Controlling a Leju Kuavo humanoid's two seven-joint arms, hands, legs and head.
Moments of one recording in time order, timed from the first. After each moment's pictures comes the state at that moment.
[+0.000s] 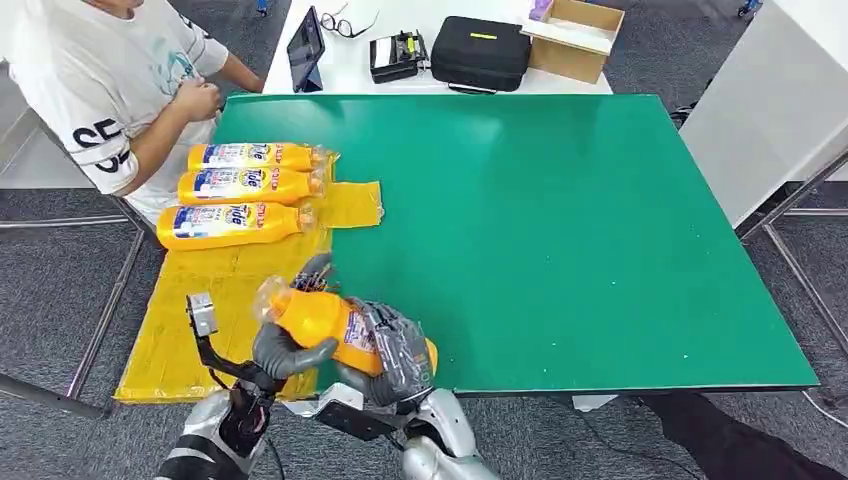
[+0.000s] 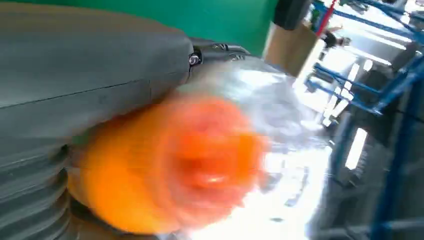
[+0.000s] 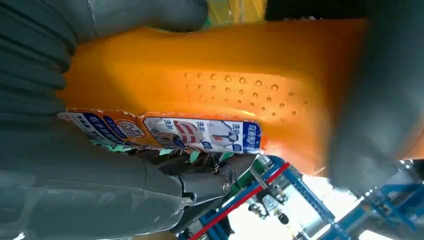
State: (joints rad) left arm -0.26 -0.11 -0.28 -1.03 0.51 -0.59 -0.34; right arm -0.20 0.28 0.65 -0.87 0.85 -0.59 -0.48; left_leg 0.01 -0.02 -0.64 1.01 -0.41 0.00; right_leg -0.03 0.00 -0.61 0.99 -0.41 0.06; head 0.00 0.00
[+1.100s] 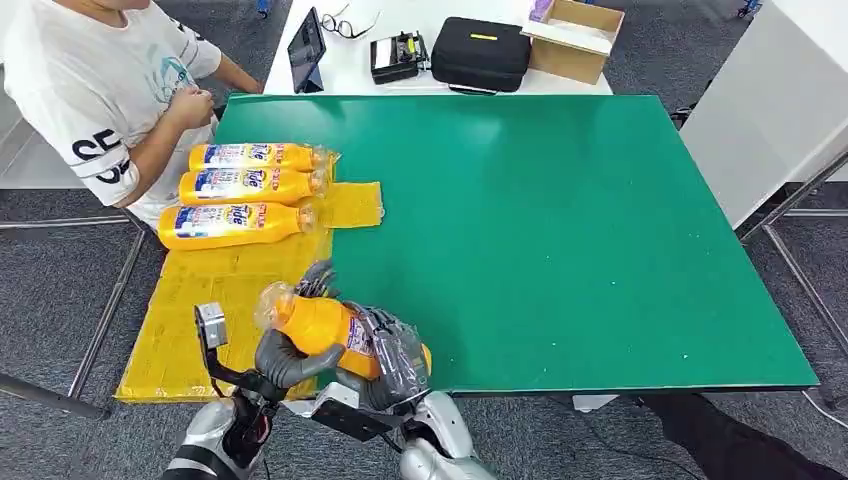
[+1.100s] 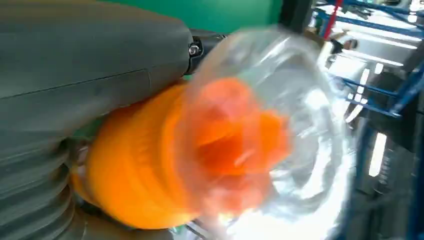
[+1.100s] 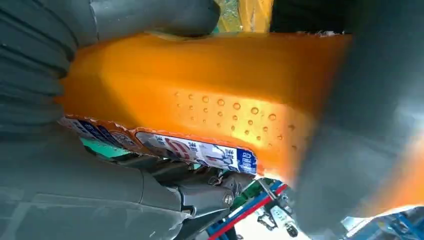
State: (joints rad) left arm -0.21 -0.09 -0.33 -1.08 0.35 -0.48 -0.36; right arm -0.22 0.29 0.67 -0.82 0.84 -0.59 -0.44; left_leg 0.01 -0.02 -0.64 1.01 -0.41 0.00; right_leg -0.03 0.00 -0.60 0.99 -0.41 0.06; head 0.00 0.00
